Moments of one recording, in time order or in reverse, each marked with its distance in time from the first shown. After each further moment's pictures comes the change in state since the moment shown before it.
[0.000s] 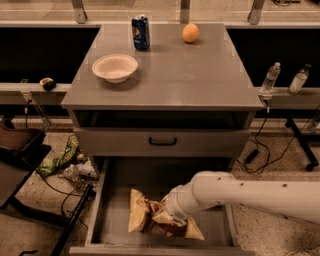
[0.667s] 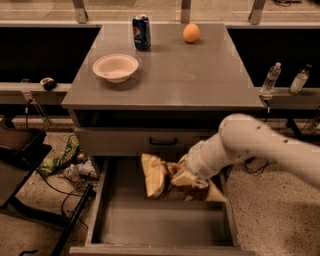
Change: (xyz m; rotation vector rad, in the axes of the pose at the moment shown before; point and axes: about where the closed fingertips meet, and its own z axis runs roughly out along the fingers) arm -0.054 -0.050 -0.146 0.021 0.009 -0.145
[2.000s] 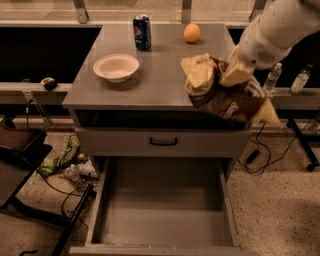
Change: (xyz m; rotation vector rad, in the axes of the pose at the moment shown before) arm -0.087 -0.120 -0.284 0.290 0.203 -0.111
